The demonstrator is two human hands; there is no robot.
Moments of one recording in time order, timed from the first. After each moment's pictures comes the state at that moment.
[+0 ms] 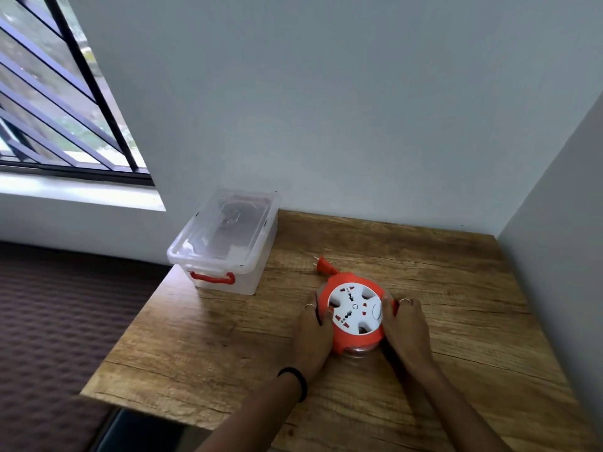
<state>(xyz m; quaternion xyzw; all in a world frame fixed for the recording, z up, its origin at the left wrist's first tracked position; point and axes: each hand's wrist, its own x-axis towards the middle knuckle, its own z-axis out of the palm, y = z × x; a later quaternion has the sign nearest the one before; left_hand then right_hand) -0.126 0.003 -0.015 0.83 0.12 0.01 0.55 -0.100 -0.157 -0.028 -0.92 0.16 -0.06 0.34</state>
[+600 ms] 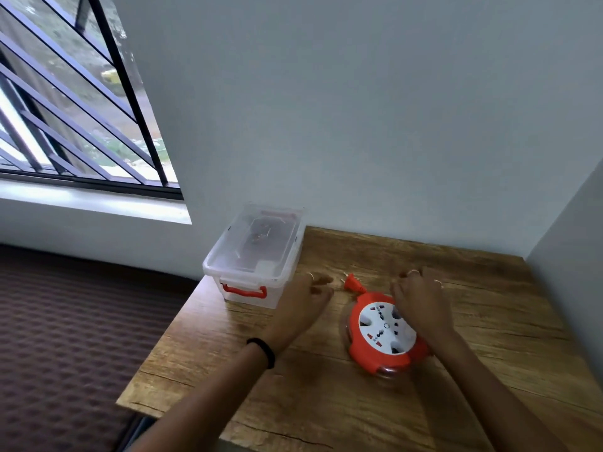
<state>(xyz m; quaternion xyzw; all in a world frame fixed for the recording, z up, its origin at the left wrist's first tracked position) -0.094 0.088 0.055 0.90 -0.02 0.02 0.44 -0.060 -0.126 0.028 -0.97 0.05 -0.14 0.18</state>
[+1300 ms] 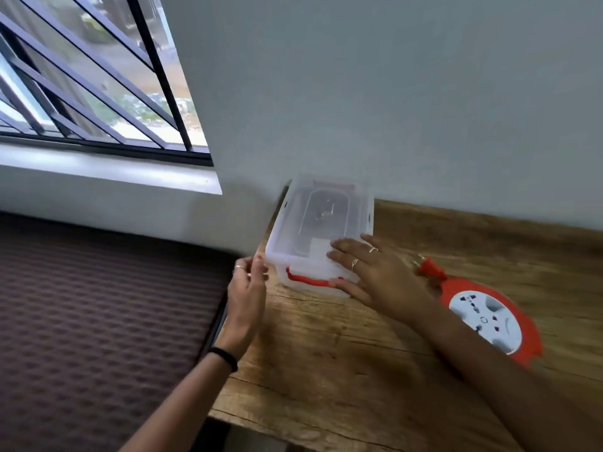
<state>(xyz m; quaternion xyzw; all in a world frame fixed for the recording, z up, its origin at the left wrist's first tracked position) -0.083 0.281 0.000 0.75 0.19 0.13 0.62 -0.037 0.054 0.029 -0.89 -0.40 -0.19 0.10</state>
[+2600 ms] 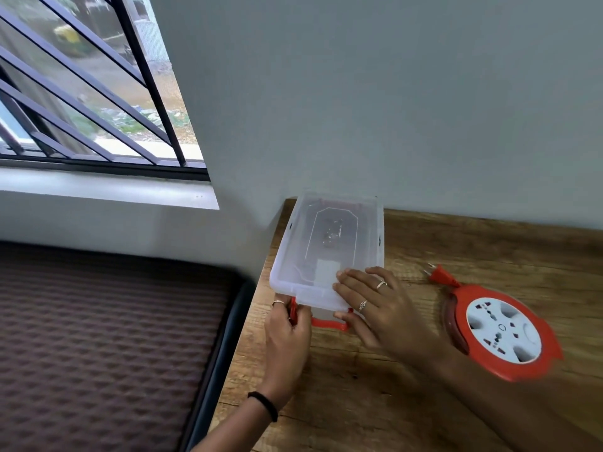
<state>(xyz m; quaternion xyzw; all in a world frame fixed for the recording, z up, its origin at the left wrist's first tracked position) -0.107 0.253 -0.008 0.77 0.12 0.10 0.62 -0.062 0.079 0.004 -0.86 -0.39 -0.30 0.12</state>
